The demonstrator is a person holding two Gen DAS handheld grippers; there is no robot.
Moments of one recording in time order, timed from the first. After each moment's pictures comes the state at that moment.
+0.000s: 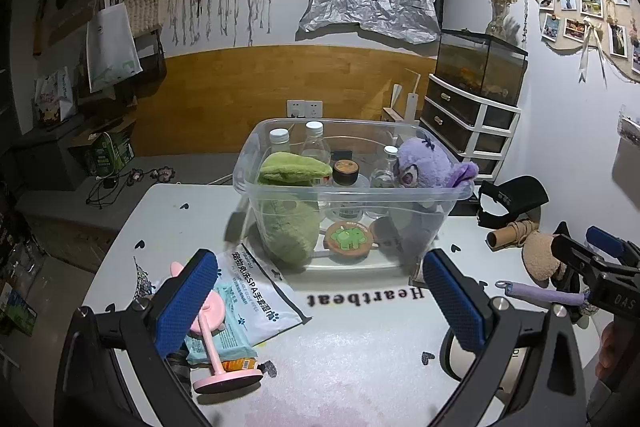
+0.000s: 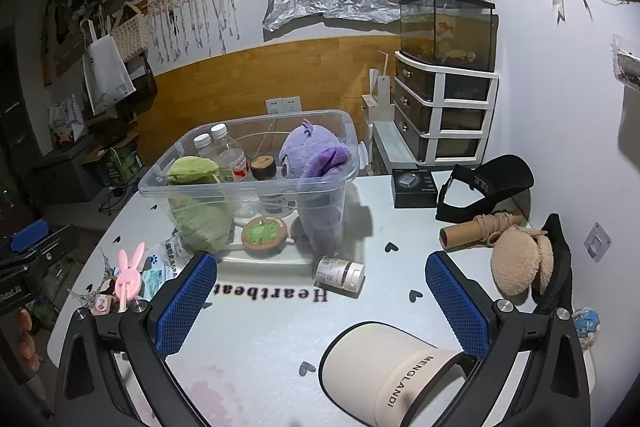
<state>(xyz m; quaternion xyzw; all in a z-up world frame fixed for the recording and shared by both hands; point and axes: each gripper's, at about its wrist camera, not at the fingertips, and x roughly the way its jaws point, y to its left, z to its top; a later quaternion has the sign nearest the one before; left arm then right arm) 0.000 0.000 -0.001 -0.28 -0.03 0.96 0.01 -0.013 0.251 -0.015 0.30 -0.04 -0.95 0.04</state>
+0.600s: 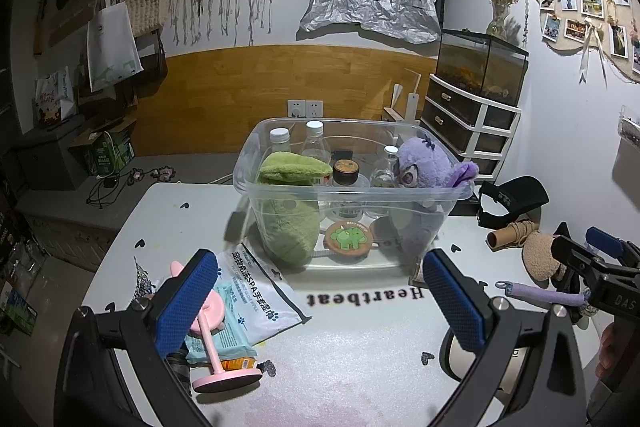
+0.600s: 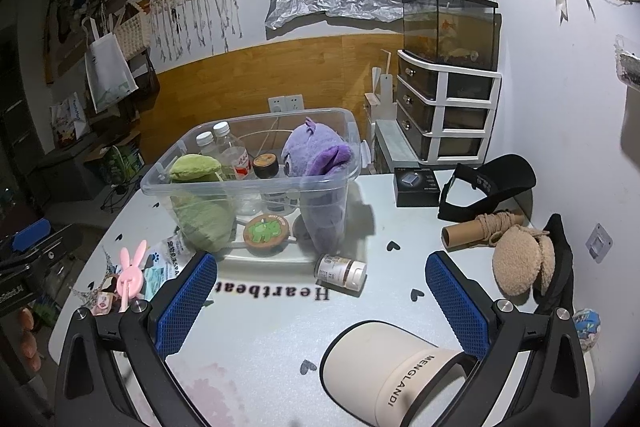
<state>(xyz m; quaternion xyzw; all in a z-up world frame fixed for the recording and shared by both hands) -0.002 0.001 -0.001 -0.29 -0.03 0.96 0.01 -0.012 0.252 -0.016 0.30 -0.03 -0.95 0.04</state>
